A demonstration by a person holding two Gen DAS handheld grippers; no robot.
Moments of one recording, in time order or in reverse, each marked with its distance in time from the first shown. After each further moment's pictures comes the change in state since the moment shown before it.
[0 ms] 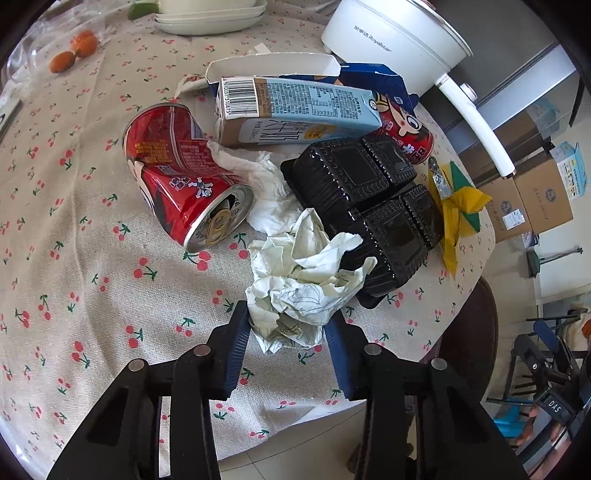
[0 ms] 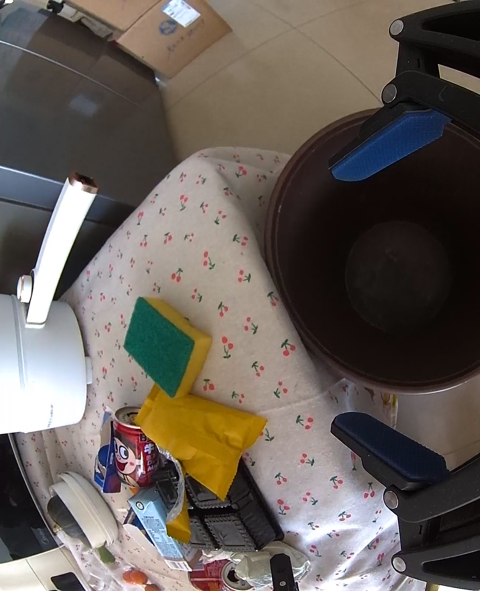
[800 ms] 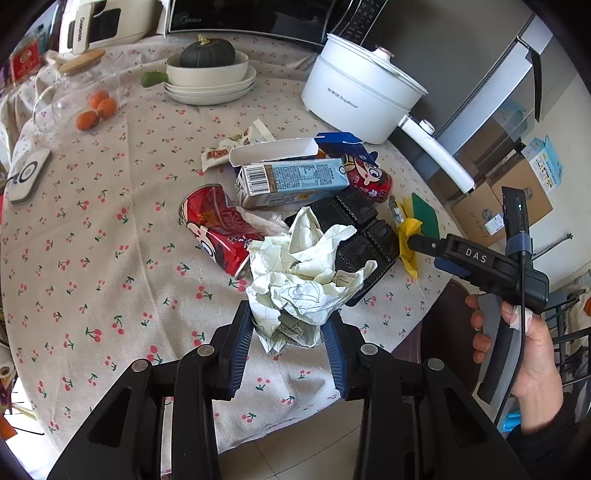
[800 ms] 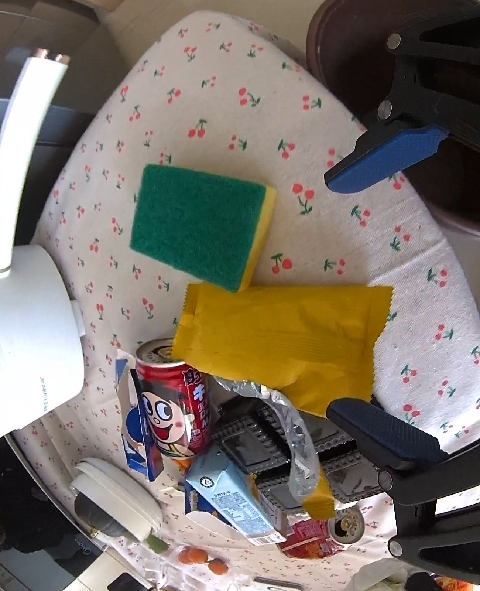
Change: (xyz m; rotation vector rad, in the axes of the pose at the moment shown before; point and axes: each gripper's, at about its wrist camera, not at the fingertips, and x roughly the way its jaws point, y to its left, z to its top) left arm -0.088 0.012 -0.010 0.083 -0.149 -0.023; right arm 0.081 0.057 0.075 0.230 0.114 0.288
